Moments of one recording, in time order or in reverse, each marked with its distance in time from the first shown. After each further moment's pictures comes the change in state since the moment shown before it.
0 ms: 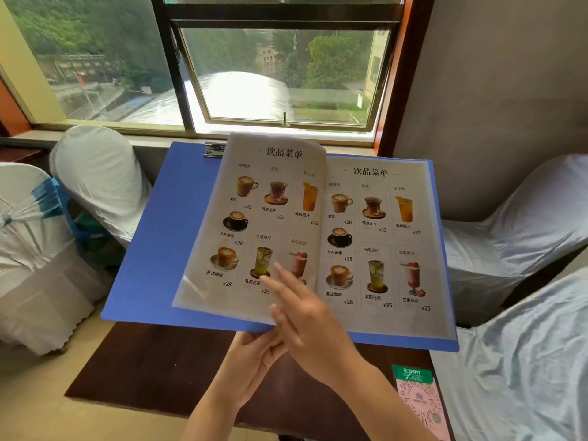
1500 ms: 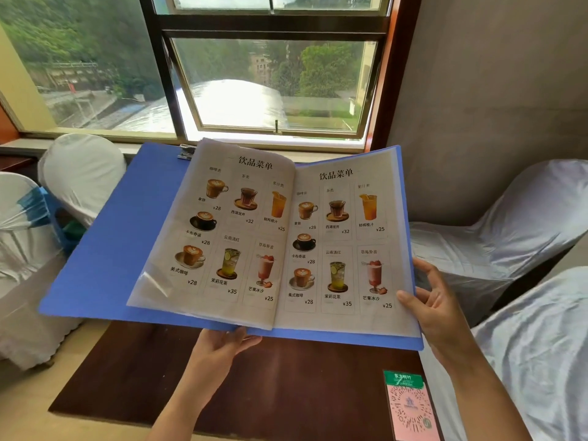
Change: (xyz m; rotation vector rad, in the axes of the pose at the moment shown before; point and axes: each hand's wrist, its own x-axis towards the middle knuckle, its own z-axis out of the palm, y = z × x) left_hand -0.003 0.026 -0.012 0.673 0.176 0.147; right_hand -0.057 0.115 -0.105 0.674 0.364 0.478
